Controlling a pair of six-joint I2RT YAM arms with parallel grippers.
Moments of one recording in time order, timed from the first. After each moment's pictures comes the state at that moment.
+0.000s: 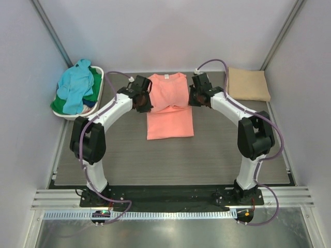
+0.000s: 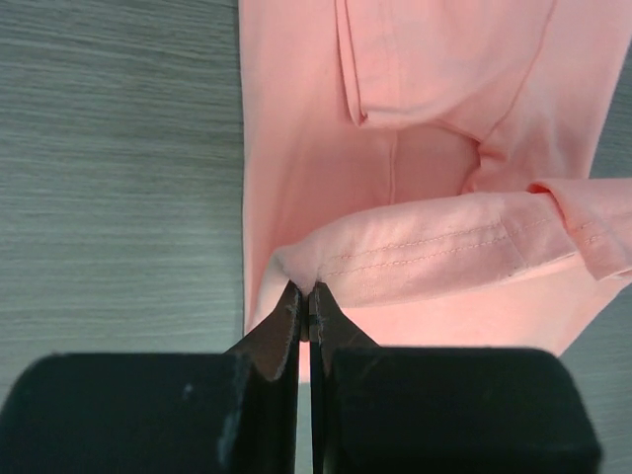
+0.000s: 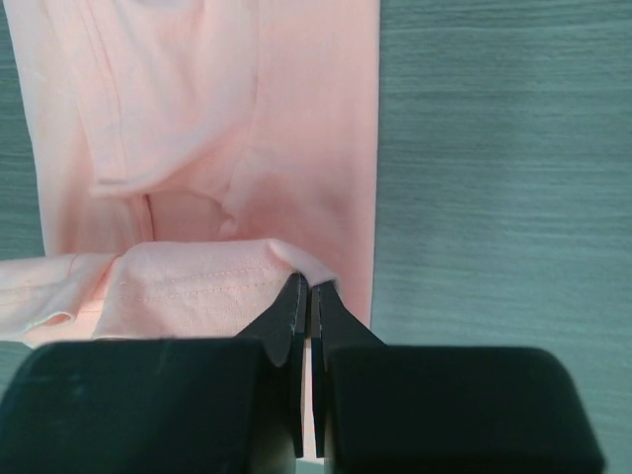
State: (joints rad) left arm -0.45 1.84 1.52 -0.64 -0.11 -0.60; right arm 0.40 1.86 1.46 -0.42 0.09 0.42
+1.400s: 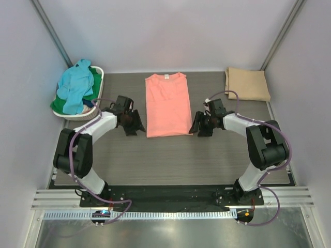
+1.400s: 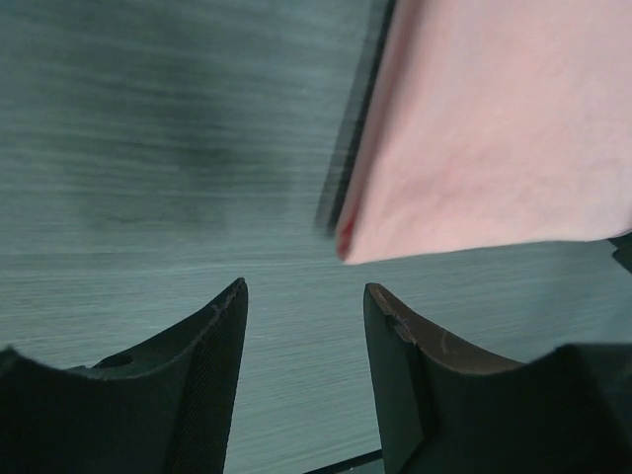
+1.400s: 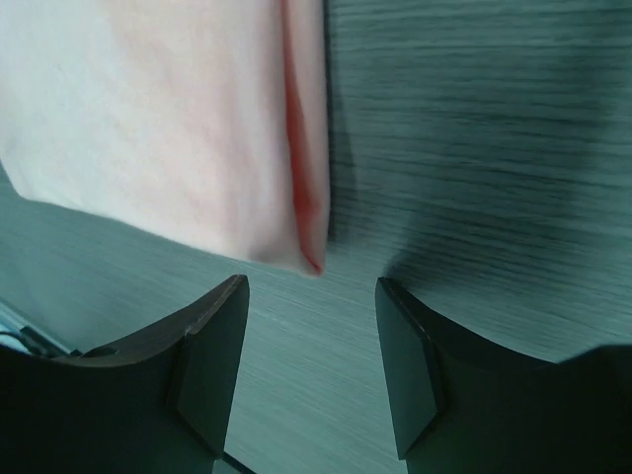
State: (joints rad) left arm -0.30 1.64 1.07 -0.52 0.18 -0.66; right arm 0.28 1.70 0.95 -0.28 -0.35 0.51
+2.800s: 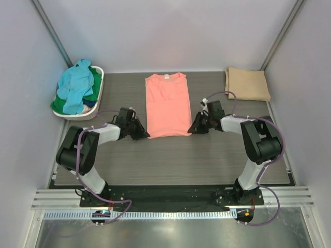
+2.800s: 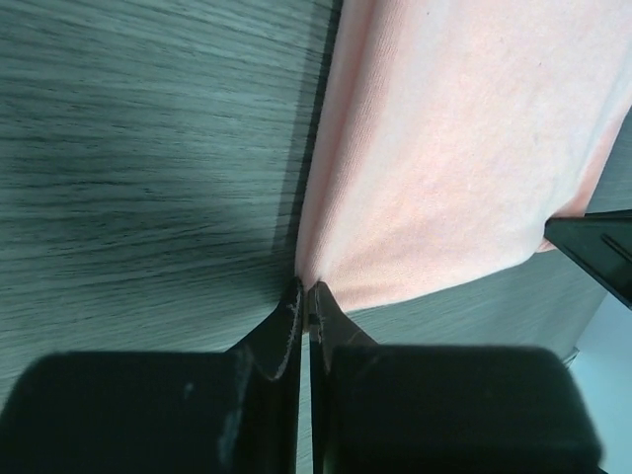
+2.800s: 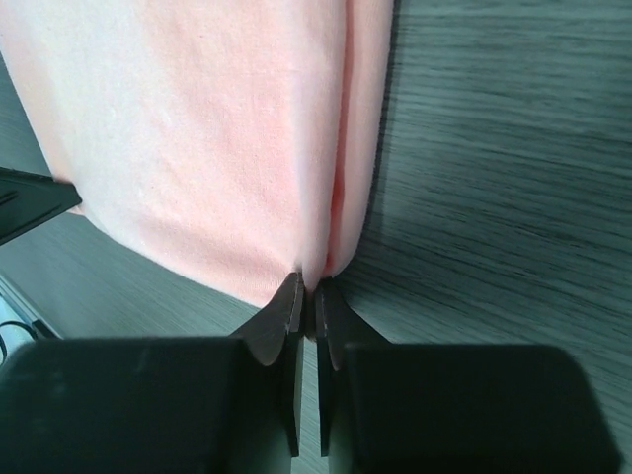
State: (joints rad) left arm -0.33 1.67 0.78 -0.02 0.29 -0.82; right arm 0.29 1.78 0.89 -0.03 -0.46 0.52
